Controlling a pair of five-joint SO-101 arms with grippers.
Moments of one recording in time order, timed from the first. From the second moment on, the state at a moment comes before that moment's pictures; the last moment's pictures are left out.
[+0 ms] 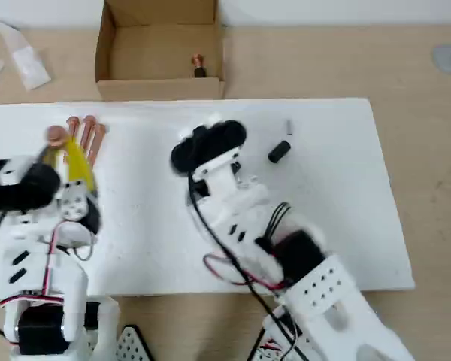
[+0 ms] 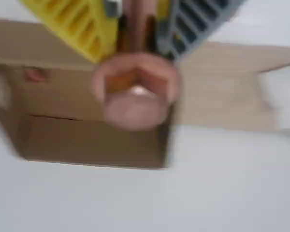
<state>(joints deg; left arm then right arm) -4.6 -96.6 63.2 41.9 -7.2 -41.5 -57.4 52.1 53.5 -13.1</state>
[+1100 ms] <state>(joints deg) 19.6 -86.7 44.8 41.8 11.8 -47.9 -92.8 88.2 13.0 -8.7</state>
